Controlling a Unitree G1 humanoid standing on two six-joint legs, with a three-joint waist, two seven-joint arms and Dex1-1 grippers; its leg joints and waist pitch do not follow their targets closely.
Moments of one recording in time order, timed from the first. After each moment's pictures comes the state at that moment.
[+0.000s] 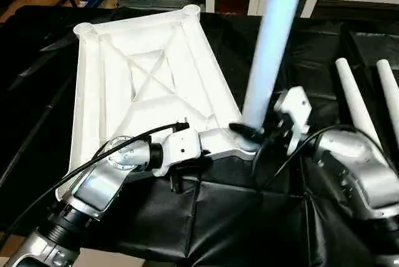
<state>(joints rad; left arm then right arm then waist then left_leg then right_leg) -0.41 0.49 -0.41 0.03 0.02 0.19 -0.95 -0.33 -0.48 0.13 -0.08 0.34 0.34 0.82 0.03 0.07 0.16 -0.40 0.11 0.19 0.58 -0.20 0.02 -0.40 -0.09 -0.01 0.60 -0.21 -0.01</state>
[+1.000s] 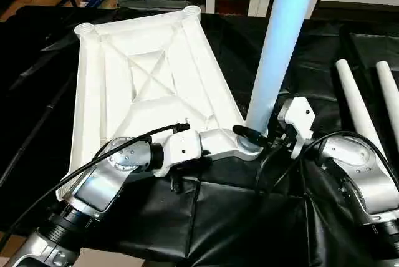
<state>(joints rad) -0.41 0.49 -0.42 0.04 0.03 0.19 -0.95 -0.30 -0.49 0.13 0.01 0.27 0.13 0.84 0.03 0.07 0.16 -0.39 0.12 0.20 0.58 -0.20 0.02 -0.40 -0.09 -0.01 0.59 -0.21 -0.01</state>
